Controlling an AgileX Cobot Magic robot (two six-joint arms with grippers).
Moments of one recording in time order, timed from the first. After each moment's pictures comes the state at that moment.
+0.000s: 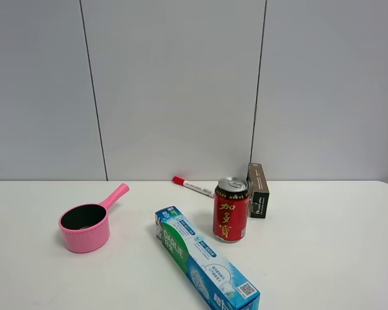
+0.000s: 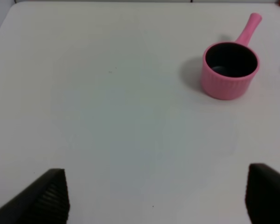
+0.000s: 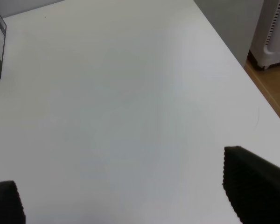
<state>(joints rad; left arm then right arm) 0.01 -0.01 -0.51 0.00 1.06 -0.03 0.02 0.00 -0.50 -0.11 1.07 0.16</state>
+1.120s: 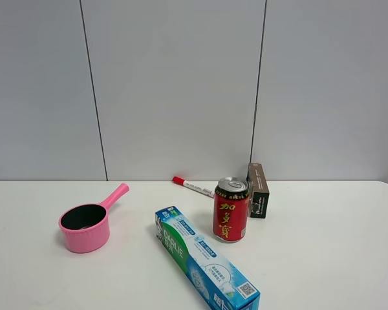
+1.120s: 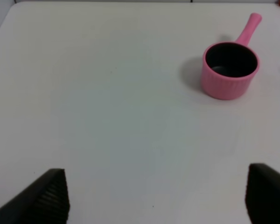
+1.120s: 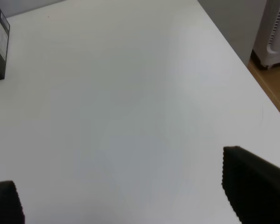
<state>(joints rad) 0.01 -0.01 -0.51 0.00 1.06 -0.03 0.02 0.00 -0.50 -0.09 1.06 0.16</state>
